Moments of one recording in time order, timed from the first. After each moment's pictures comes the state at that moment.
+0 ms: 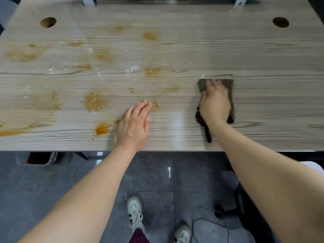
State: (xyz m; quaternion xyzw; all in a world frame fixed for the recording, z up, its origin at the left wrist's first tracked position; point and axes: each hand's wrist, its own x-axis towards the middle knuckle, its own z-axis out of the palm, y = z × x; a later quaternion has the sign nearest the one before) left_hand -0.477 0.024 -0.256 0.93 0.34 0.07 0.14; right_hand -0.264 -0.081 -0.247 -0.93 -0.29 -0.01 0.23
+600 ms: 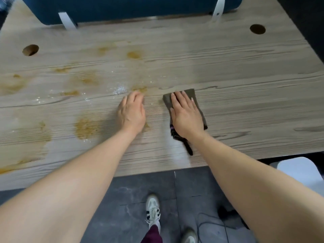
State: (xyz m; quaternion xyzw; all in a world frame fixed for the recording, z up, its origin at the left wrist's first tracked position) left_hand -0.390 0.078 -0.227 0.92 0.36 0.11 0.14; right_hand -0.277 -0.055 -0.247 -0.88 -0.44 0.06 0.16
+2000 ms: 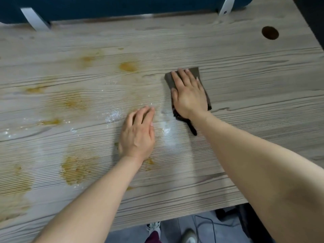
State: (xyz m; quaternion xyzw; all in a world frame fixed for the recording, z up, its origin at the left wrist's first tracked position) left_hand -0.357 0.108 -0.252 0.94 0.29 0.10 0.13; right_hand -0.175 0.045 -0.243 -0.91 -0.40 0.06 0.11
